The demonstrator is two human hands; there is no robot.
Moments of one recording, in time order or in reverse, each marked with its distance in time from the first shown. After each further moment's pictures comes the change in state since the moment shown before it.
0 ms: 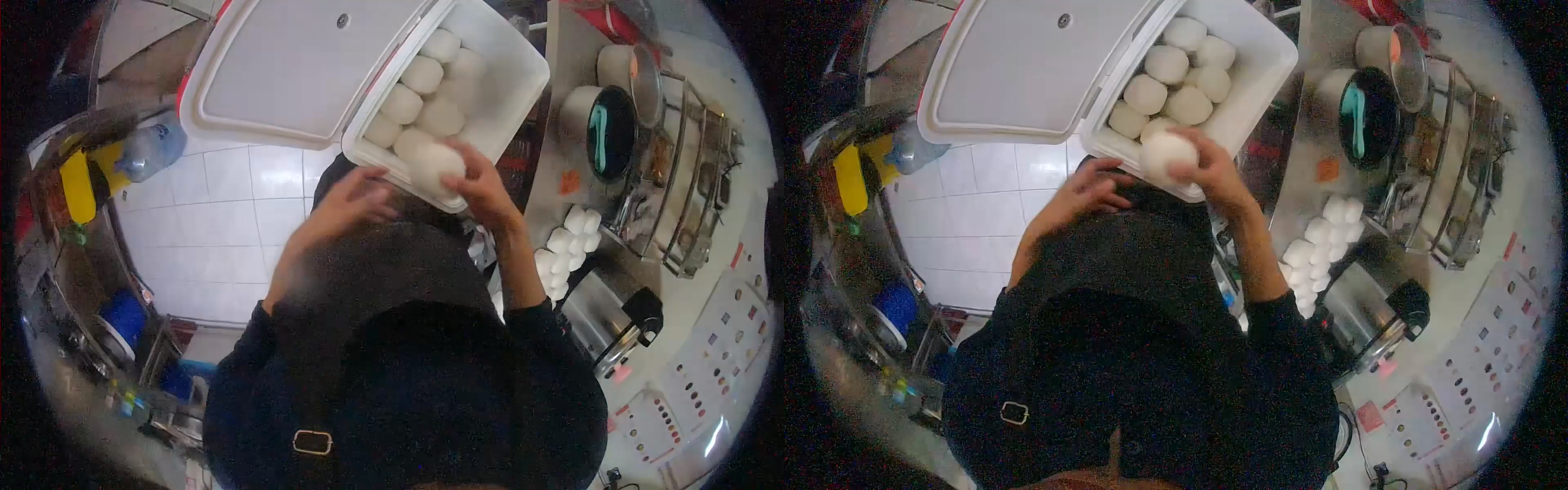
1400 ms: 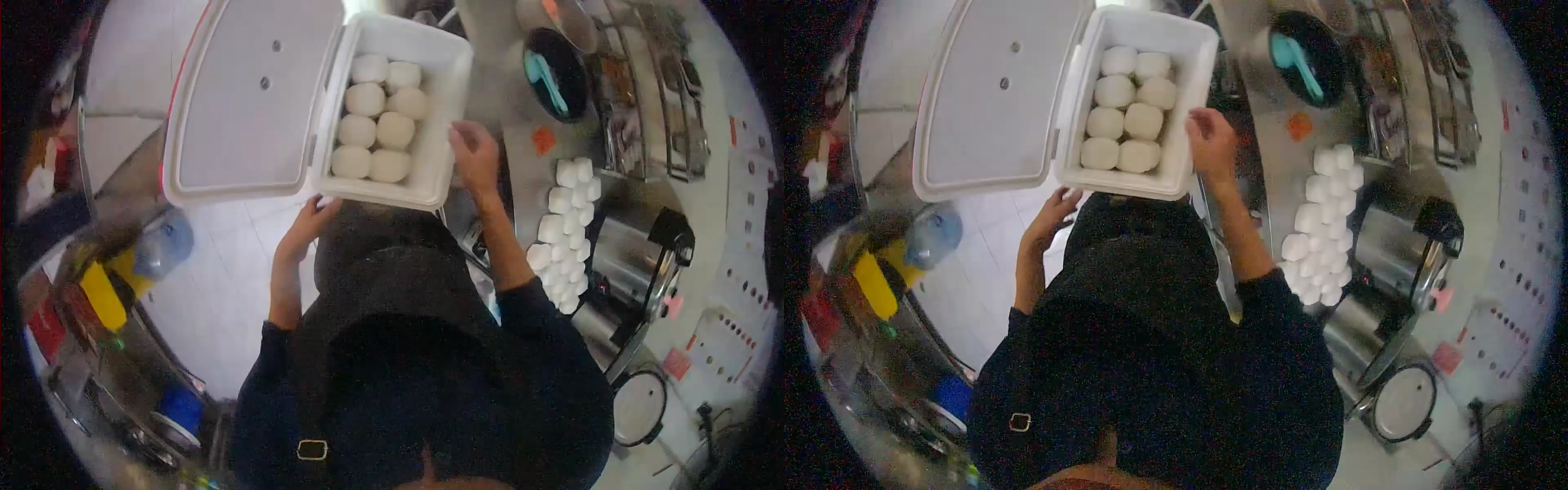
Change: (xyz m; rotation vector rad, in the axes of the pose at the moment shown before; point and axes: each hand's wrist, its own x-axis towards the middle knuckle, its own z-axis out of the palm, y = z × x) left_hand 0.024 -0.013 -0.052 0.469 0.312 -0.116; right_hand -0.005 0.033 -0.043 -0.401 0.893 -0.463
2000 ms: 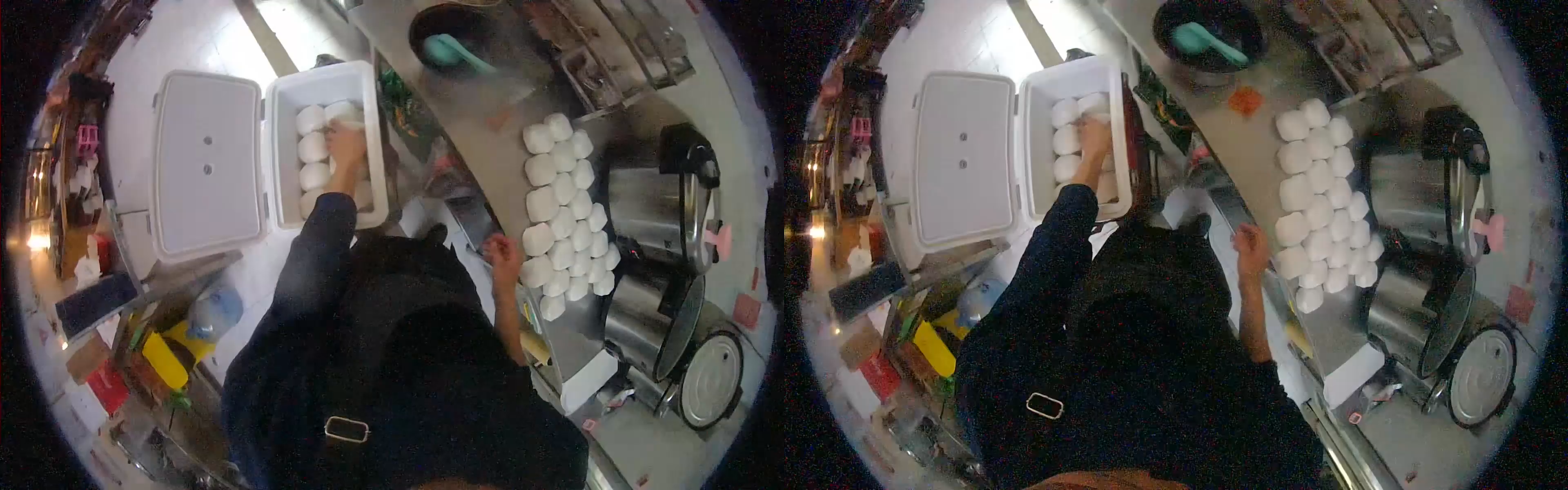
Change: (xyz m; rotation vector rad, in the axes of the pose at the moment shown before) left_hand 0.240 0.104 0.183 1.010 0.808 0.538; right_hand -0.219 0.175 -0.136 0.523 0.445 0.466
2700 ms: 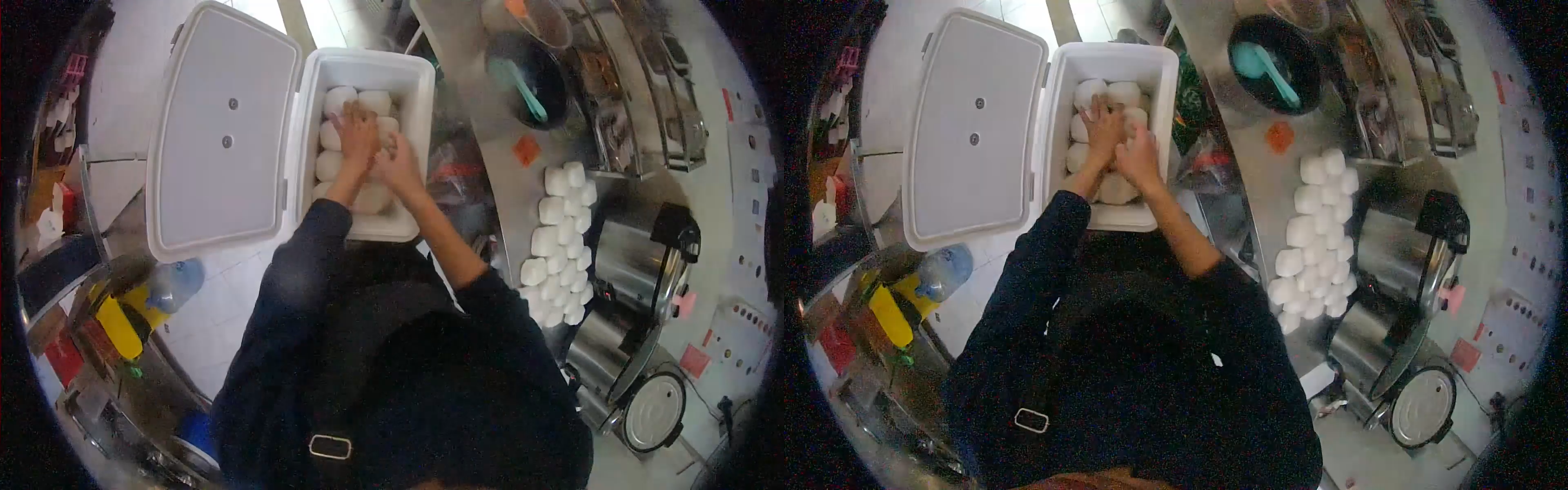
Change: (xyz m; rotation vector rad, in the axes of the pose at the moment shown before) left_hand 0.014 -0.043 -0.031 0.127 0.111 0.411; right_hand 0.077 -0.050 0.341 -0.556 -0.459 -0.430
